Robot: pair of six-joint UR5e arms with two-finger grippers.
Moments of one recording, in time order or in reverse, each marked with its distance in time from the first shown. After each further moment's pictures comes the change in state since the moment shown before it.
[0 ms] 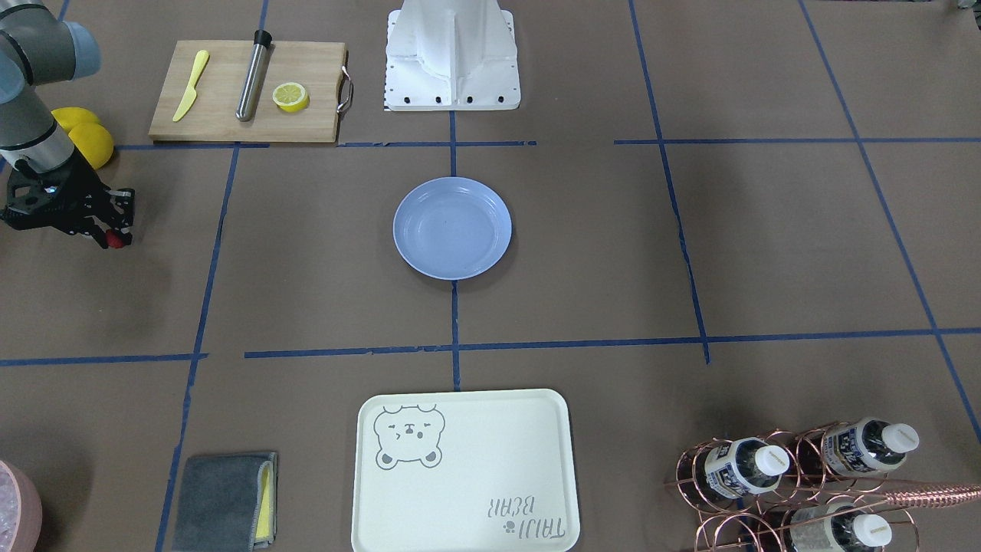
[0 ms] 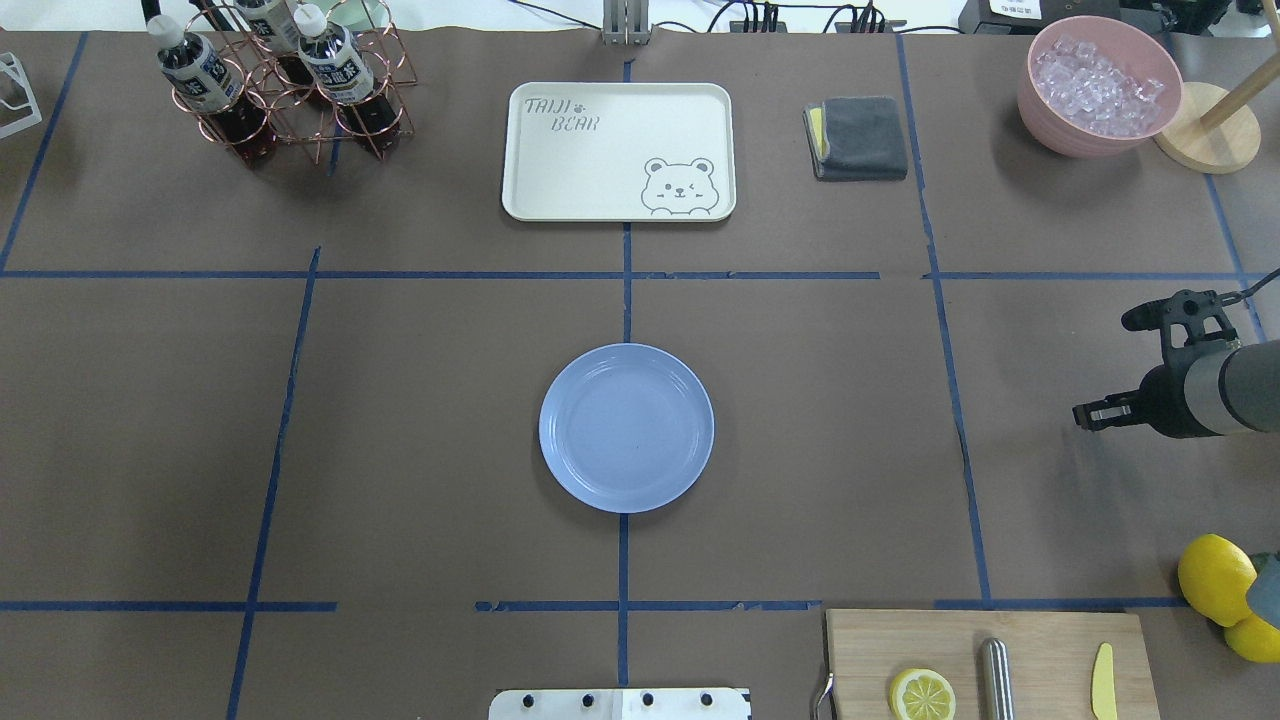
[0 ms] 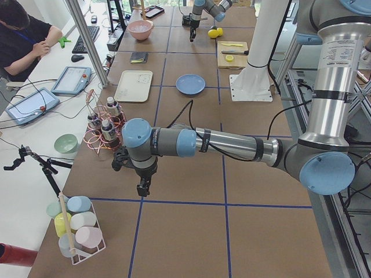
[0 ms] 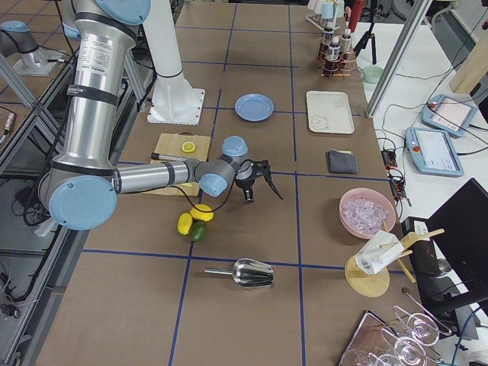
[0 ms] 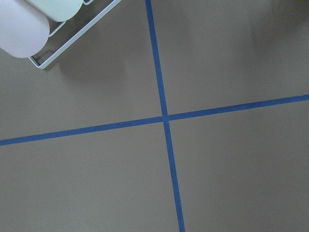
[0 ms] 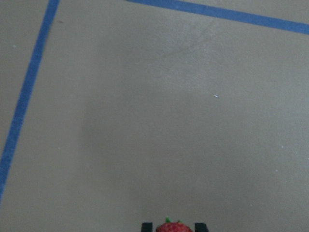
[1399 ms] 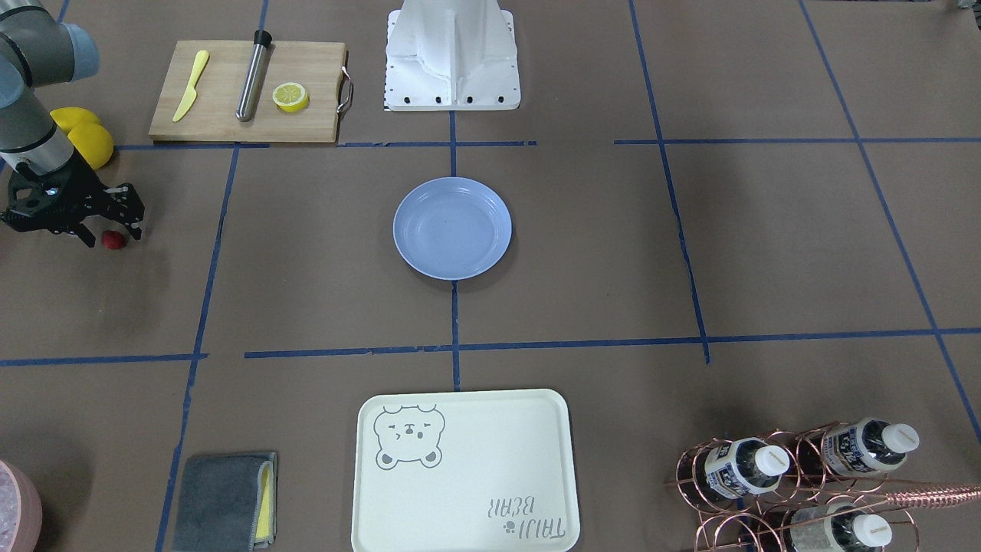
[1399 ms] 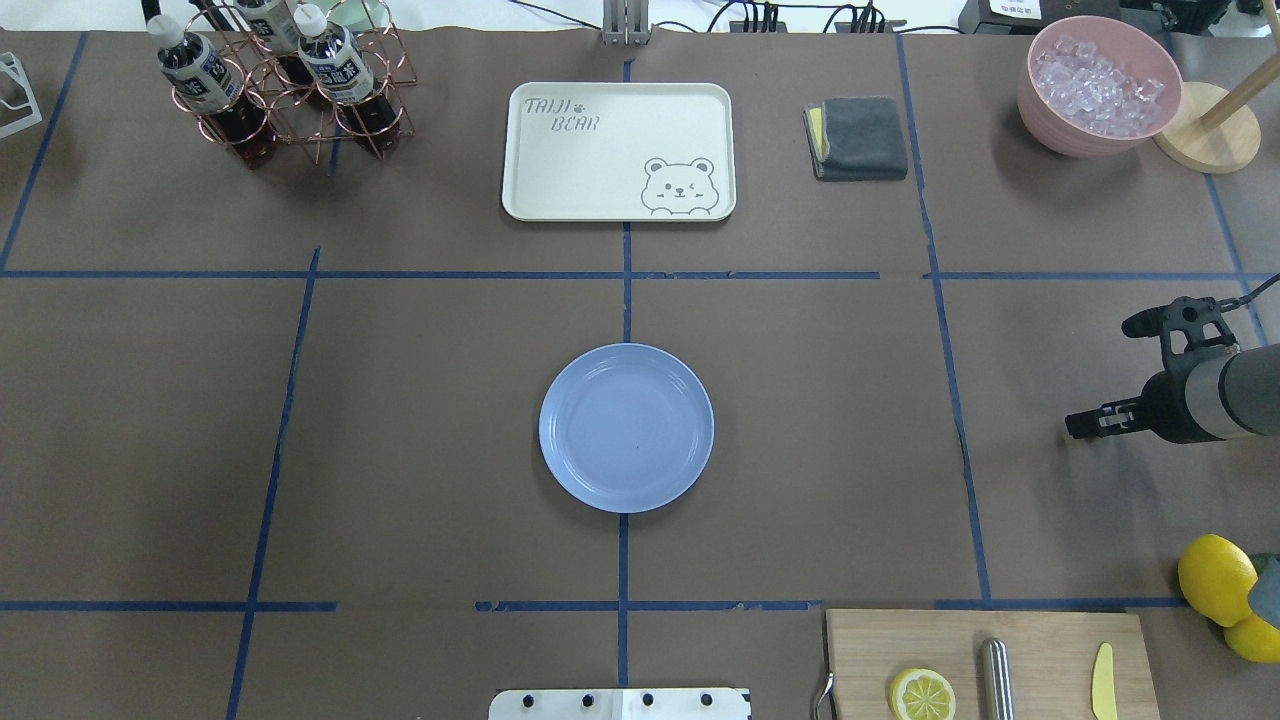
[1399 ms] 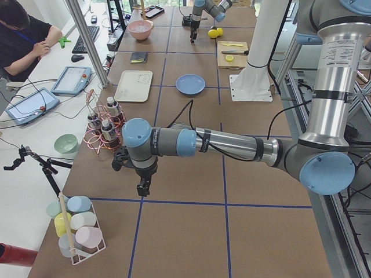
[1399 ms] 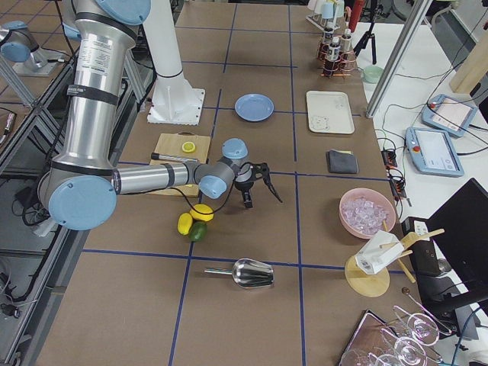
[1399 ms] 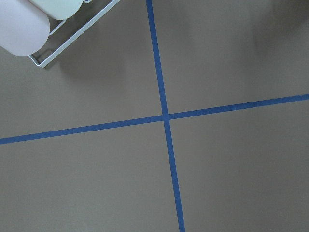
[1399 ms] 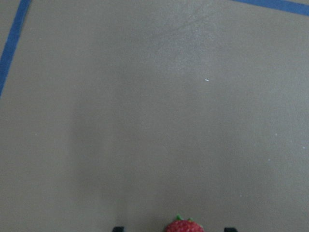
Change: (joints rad) left arm 0.001 -0.001 -0.001 -0.002 0.000 -0.001; right arm -0.001 -0.002 -0.042 0.005 0.012 -0.026
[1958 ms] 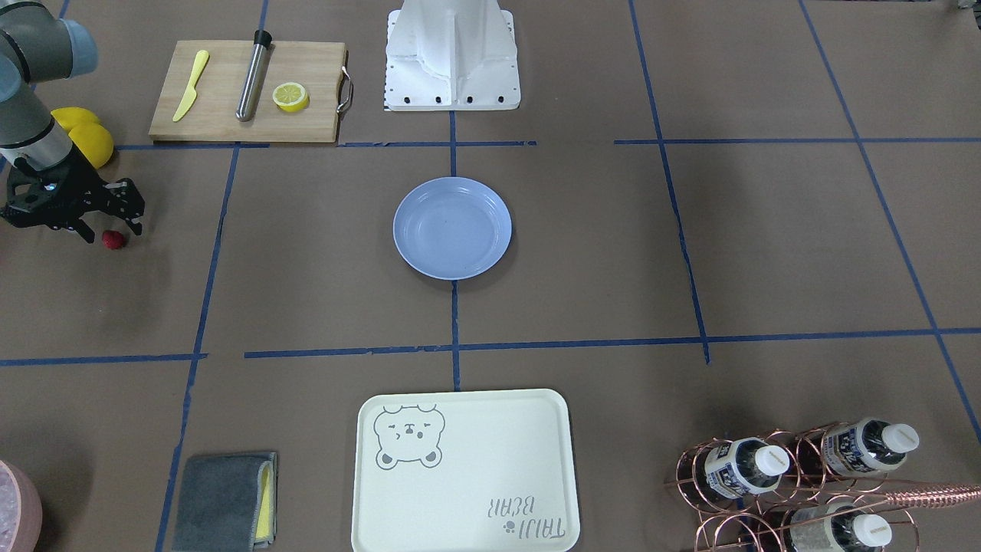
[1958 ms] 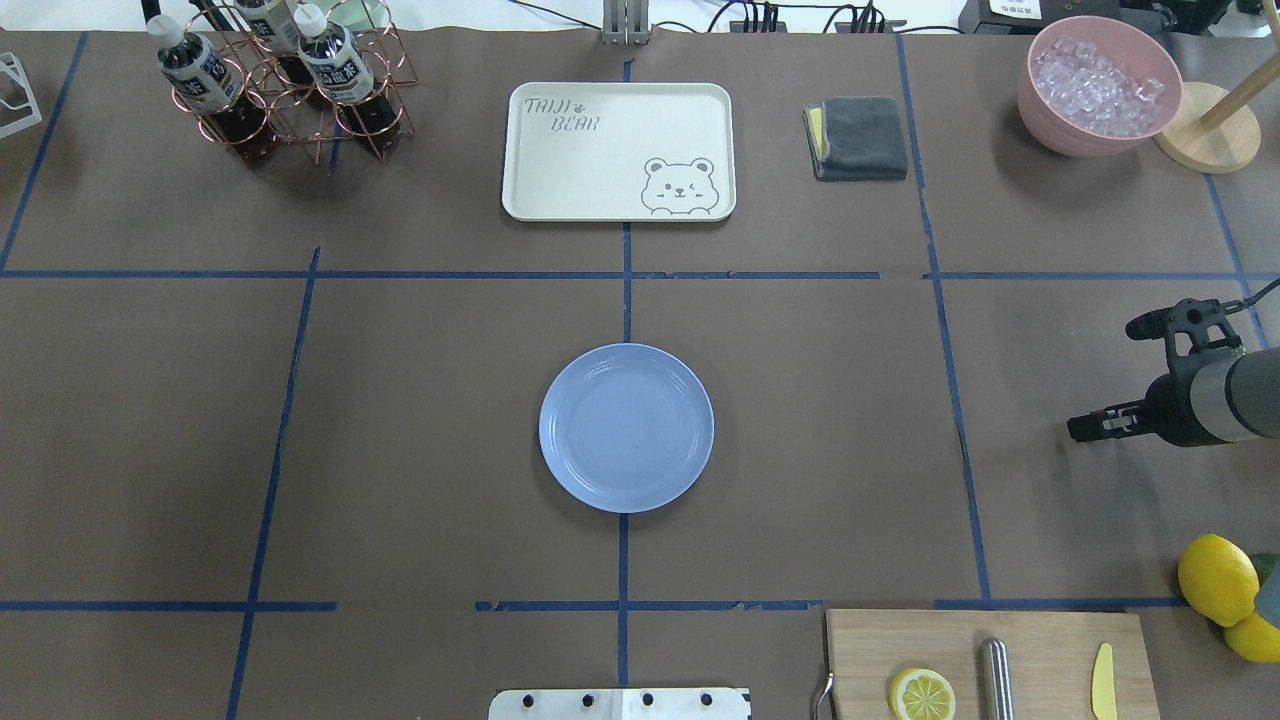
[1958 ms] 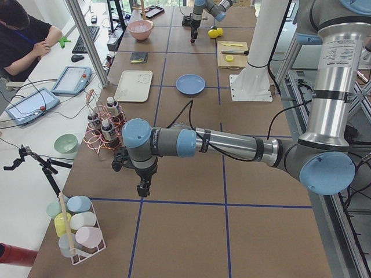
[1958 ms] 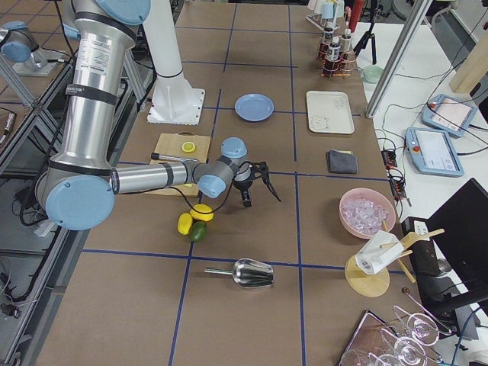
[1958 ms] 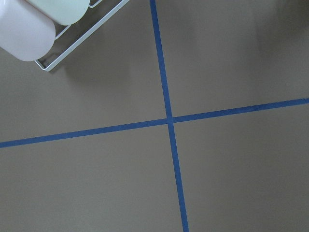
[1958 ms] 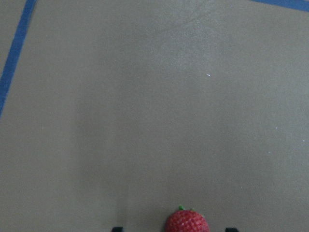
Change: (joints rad) left arm -0.001 0.000 0.002 0.003 0.001 0.001; right arm 0.001 -0.013 0.013 -0.001 0.012 0.002
